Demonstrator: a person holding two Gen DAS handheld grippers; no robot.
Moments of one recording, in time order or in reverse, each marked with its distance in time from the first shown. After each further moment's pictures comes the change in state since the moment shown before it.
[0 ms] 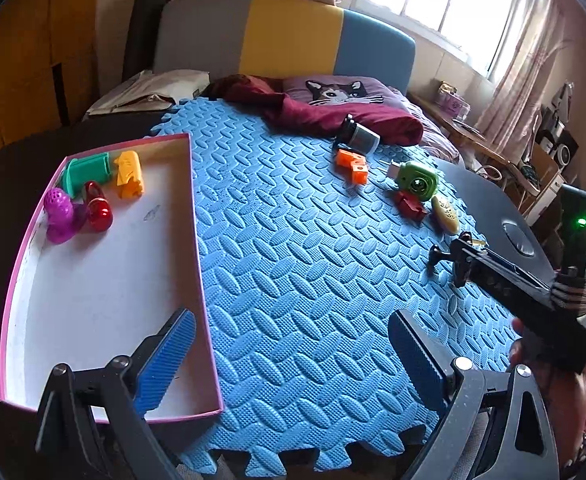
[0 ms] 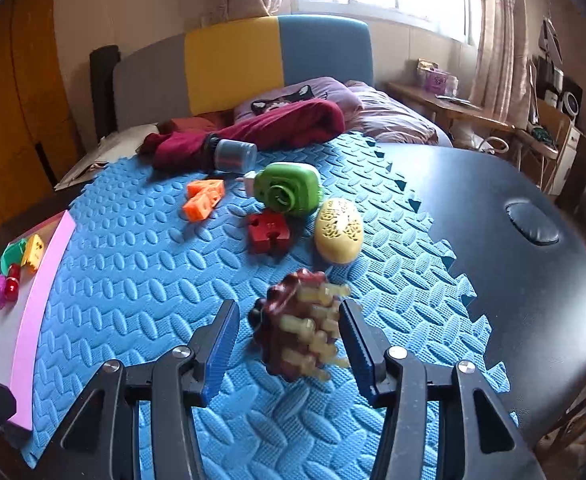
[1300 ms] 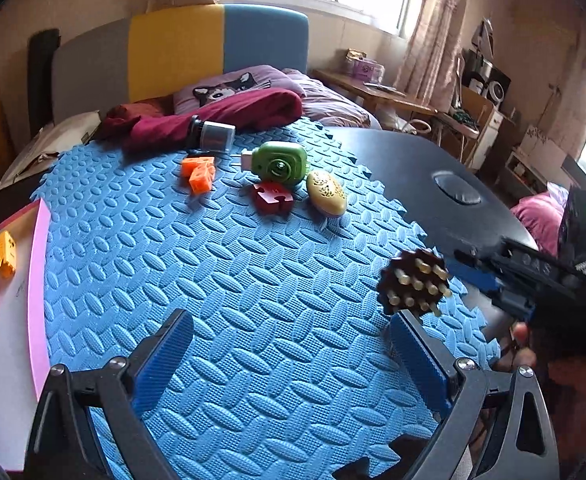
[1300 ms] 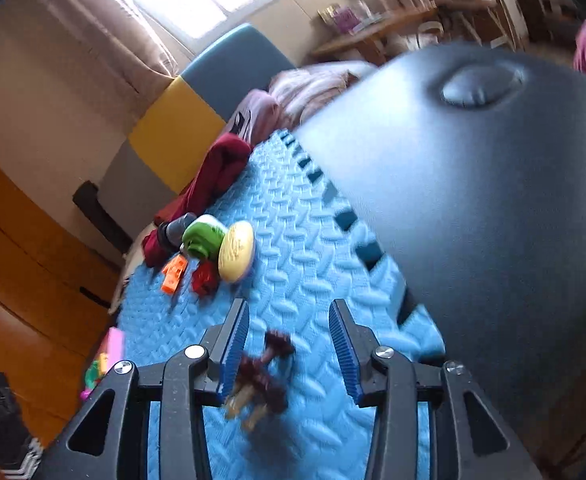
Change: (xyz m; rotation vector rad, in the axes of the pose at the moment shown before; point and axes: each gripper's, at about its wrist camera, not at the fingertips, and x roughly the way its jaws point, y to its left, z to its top) left arm 0.040 -0.130 0.003 0.262 -0.001 -0.161; right arm -0.027 -0.153 -0.038 0.566 -0.006 0.291
